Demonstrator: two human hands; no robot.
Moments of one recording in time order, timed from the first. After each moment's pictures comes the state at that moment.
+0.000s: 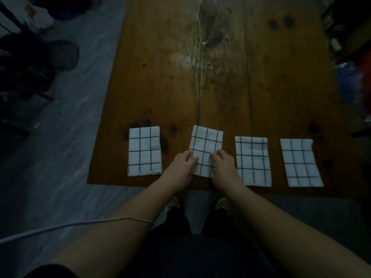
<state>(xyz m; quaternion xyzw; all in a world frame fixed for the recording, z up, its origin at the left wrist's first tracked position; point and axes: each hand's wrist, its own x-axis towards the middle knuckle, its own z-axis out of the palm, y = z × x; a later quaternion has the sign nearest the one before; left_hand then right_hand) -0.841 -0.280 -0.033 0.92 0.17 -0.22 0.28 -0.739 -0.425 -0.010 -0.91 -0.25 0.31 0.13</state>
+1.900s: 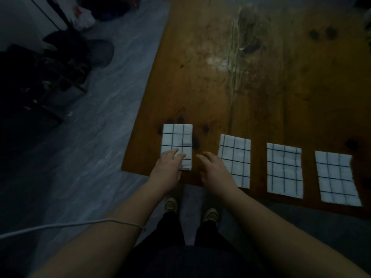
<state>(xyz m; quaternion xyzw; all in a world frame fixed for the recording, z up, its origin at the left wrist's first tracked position) -0.935 -0.210 -0.010 0.91 0.30 -0.14 0.25 -0.811 -0.353 -0.006 -0.86 -0.41 0.28 0.15</state>
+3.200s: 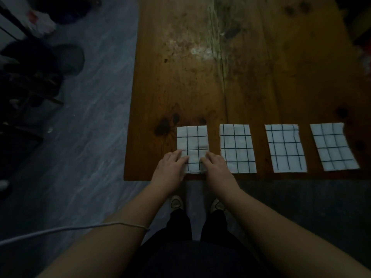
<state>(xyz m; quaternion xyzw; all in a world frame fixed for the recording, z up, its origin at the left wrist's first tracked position) -0.950 -0.183 -0.033 0.94 0.20 -0.19 0.23 -0.856 -0.342 -0.031 -0.90 -0.33 0.25 0.10</state>
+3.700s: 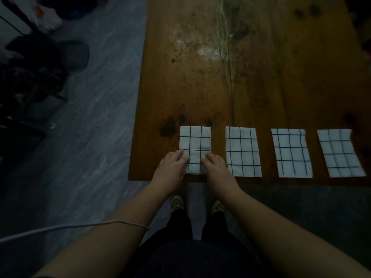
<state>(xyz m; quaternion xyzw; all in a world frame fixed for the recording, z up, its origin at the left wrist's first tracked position) -0.953 -0.167 -0.038 0.94 0.19 -0.18 0.23 -0.857 -0.328 -0.029 -0.89 -0.36 0.26 0.10</state>
